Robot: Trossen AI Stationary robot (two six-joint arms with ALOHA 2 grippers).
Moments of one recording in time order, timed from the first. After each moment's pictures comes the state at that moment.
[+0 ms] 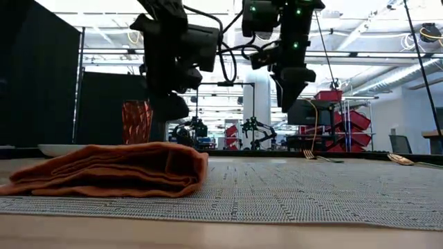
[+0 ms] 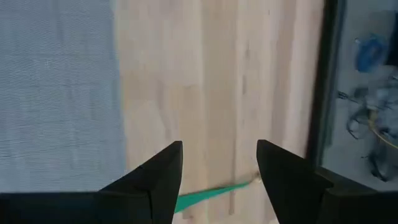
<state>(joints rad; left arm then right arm) 0.14 1.88 1.29 -1.12 -0.76 -0.56 -0.14 1.72 1.41 -1.06 0.38 -0.18</state>
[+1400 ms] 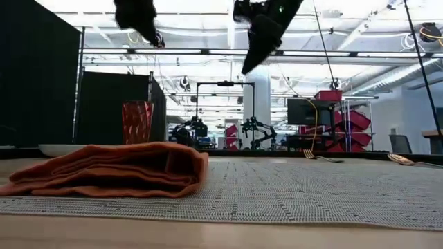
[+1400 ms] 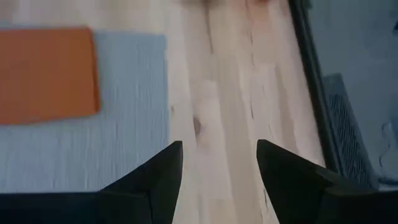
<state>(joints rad) -0.25 1.49 1.43 -1.35 -0.95 -0.35 -0.13 1.63 1.46 -0.75 0.22 -0.17</state>
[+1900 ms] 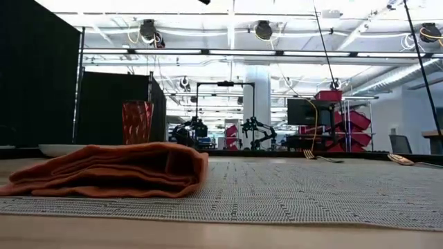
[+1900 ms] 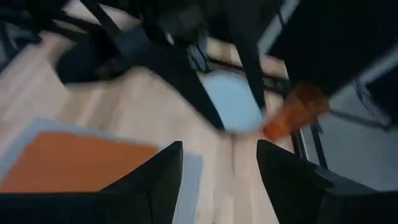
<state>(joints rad) -0.23 1.48 1.48 -0.72 -0.86 0.24 -0.02 1.58 1.68 -0.62 0.05 -0.31</state>
